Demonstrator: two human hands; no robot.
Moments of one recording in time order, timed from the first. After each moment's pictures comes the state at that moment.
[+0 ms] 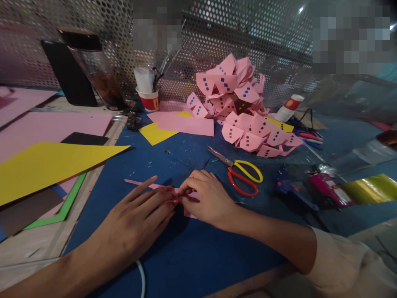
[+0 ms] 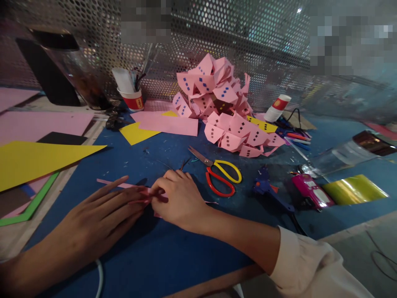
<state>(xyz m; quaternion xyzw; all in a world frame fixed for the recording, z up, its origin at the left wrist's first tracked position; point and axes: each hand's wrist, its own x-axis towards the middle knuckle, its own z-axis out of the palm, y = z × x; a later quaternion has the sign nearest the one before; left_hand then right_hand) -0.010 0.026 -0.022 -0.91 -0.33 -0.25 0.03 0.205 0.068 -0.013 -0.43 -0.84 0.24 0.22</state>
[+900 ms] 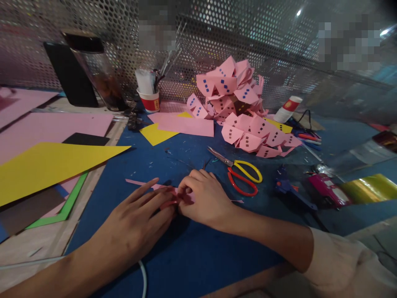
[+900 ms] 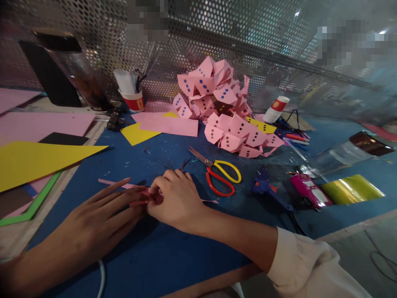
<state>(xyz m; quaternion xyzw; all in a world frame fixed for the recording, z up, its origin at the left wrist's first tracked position) -0.009 0.024 -0.020 -0.91 -0.34 -0.24 0.03 0.196 0.065 -0.006 -0.46 -0.84 0.21 0.19</state>
